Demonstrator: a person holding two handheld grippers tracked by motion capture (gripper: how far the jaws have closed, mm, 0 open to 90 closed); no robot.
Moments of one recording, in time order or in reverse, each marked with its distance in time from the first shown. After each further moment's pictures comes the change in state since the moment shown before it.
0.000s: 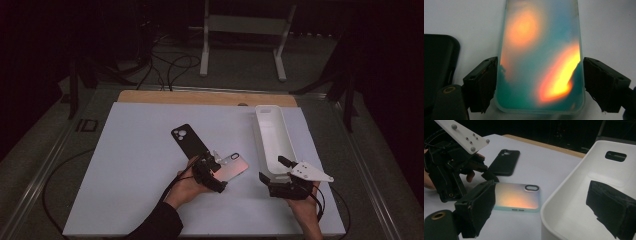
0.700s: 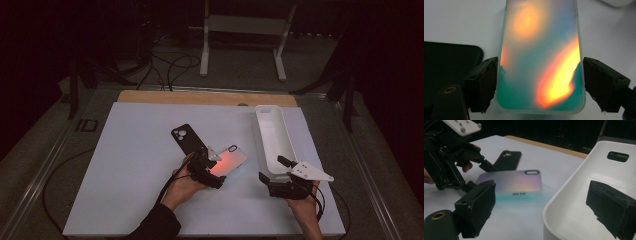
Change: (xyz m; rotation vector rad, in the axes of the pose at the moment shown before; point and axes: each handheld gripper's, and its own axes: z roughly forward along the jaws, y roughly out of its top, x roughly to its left) left arm 0.005 0.000 -0.029 -0.124 0.034 -0.041; right arm 0.000 0.002 0.000 -0.004 0.016 0.015
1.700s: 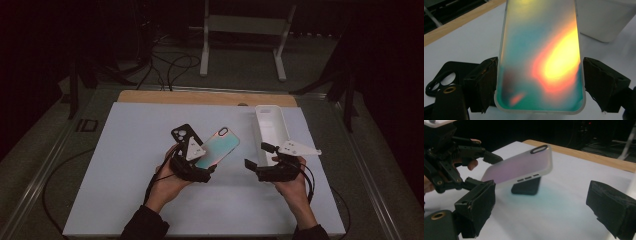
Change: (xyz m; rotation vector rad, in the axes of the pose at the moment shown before) left arm 0.009 -0.003 -0.064 -0.227 0.091 0.015; right arm 0.008 0.057 0.036 0.047 0.166 0.072
